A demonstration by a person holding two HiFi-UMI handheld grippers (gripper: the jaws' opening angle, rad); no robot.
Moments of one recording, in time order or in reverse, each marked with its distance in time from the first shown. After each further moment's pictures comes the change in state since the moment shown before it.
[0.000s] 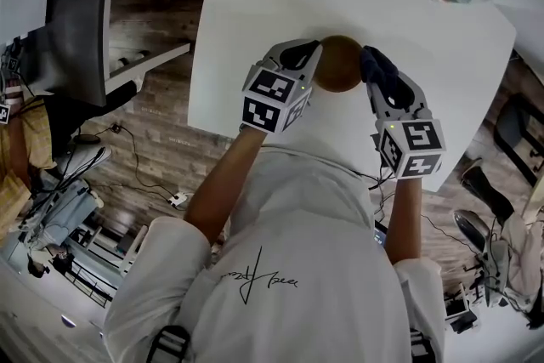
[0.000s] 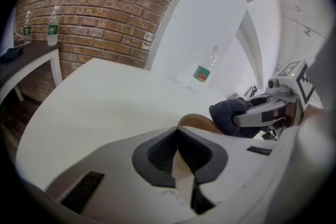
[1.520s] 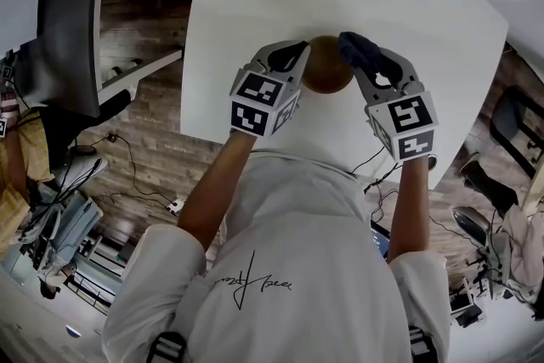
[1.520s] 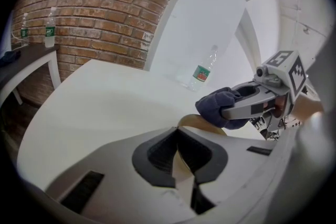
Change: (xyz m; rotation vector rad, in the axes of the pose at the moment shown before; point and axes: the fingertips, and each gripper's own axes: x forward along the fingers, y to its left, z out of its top) left arm 0.000 0.003 0.000 0.021 0.008 -0.003; right arm 0.023 0.010 0.021 -0.240 0.069 0.096
